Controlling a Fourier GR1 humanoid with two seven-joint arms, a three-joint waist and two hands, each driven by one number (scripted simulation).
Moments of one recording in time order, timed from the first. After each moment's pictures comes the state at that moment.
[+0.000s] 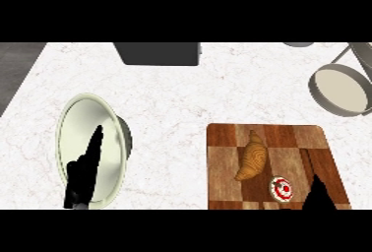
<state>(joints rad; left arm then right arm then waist) 0.04 0.32 -0.34 -1.41 0.20 0.42 -0.03 0.29 -0.02 0.24 -1.90 0.98 -0.03 1.25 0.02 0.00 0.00</state>
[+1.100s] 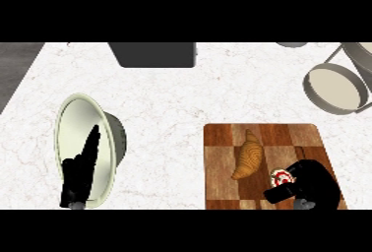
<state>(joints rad) 0.04 0.30 -0.29 -1.40 0.19 0.39 -0.02 0.09 -0.04 0.15 -1.71 1.09 0.05 1.16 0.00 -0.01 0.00</state>
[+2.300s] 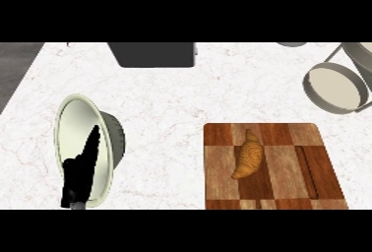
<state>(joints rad) 0.05 0.28 -0.26 -1.40 0.15 0.37 -0.01 -0.26 -0.41 -0.32 -2.17 1.04 0.22 1.10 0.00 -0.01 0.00</state>
